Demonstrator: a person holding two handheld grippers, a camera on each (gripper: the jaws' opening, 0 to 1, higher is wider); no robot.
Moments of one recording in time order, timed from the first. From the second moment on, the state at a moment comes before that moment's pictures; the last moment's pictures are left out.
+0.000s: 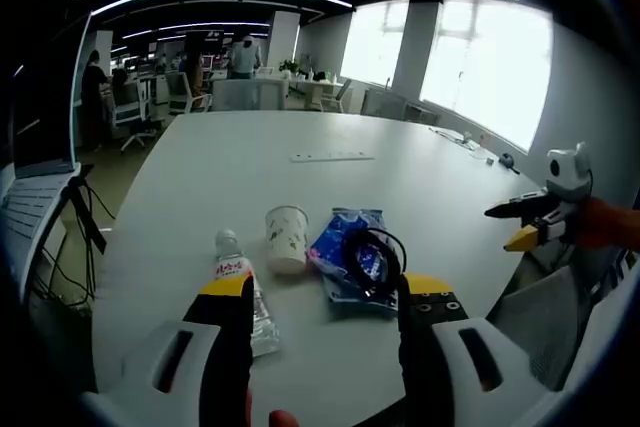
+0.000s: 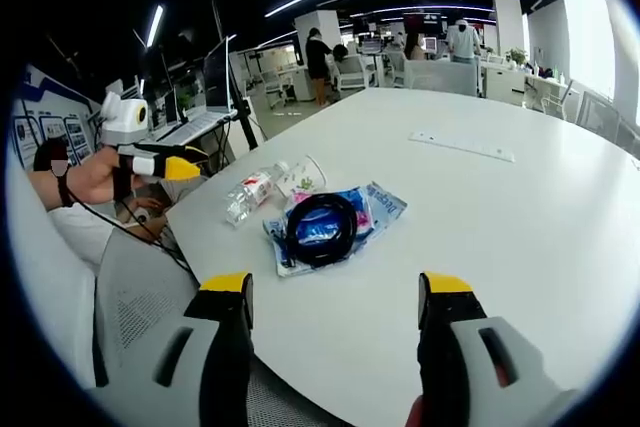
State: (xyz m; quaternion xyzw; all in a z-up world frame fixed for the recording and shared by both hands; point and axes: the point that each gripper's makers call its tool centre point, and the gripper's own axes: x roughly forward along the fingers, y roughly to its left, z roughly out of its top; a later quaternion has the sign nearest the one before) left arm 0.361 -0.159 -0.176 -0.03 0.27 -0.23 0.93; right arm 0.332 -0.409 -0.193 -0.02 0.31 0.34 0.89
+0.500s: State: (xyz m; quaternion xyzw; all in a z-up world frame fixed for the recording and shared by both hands) left arm 0.358 -0.159 -0.180 -0.04 0.28 -0.23 0.93; right arm 0.328 -0.416 -0.197 -0.01 0.31 0.33 0.89
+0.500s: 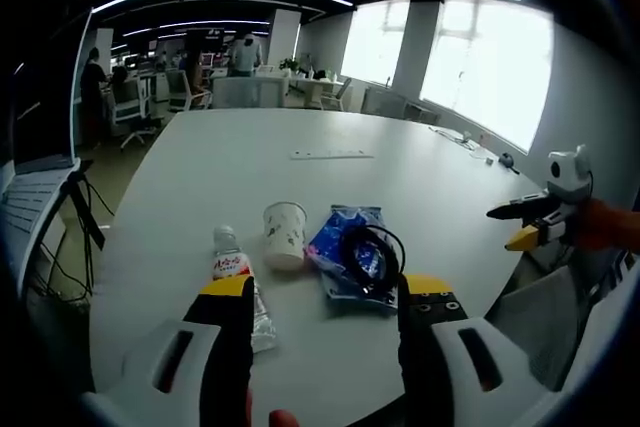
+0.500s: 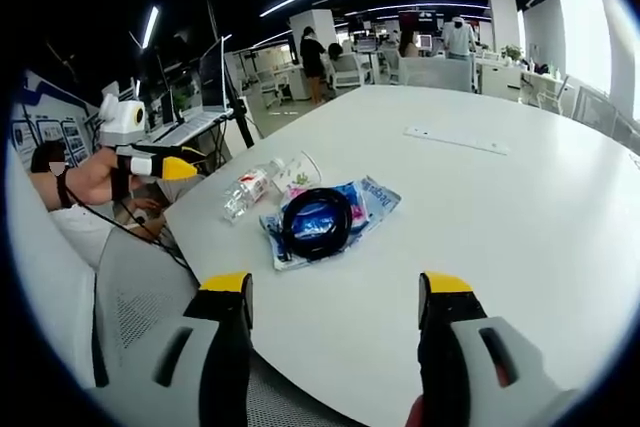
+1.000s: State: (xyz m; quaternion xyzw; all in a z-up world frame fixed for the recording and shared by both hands) left arm 0.355 -0.161 -0.185 -0.03 0.29 -0.23 0.93; right arm 0.325 -0.417 -0.201 -0.01 0.32 0.33 0.89
